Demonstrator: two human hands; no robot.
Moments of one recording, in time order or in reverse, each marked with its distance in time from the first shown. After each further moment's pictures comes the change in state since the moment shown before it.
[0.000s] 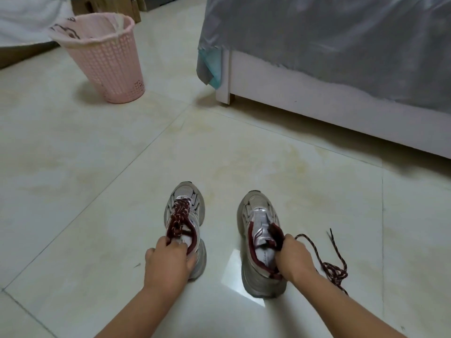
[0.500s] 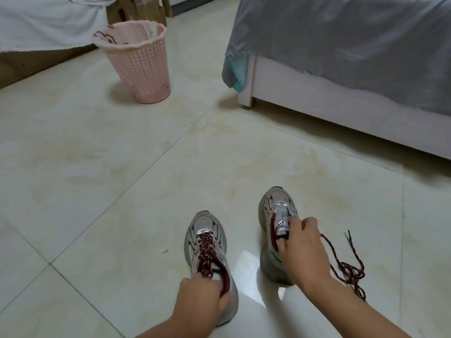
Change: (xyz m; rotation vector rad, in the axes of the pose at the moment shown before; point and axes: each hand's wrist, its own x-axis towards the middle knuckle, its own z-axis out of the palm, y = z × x) left_hand -0.074 0.002 -0.007 0.074 -0.290 0.195; right_hand -0.057 -0.035 -0.011 -0.104 0.321 -0.283
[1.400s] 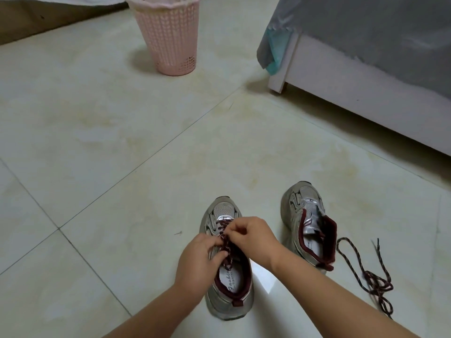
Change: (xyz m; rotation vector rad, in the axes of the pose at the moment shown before) left_hand 0.033 -0.053 0.029 -0.882 0.465 -0.113; right_hand 0.014 -0.101 0.067 0.552 -0.509 -0.339
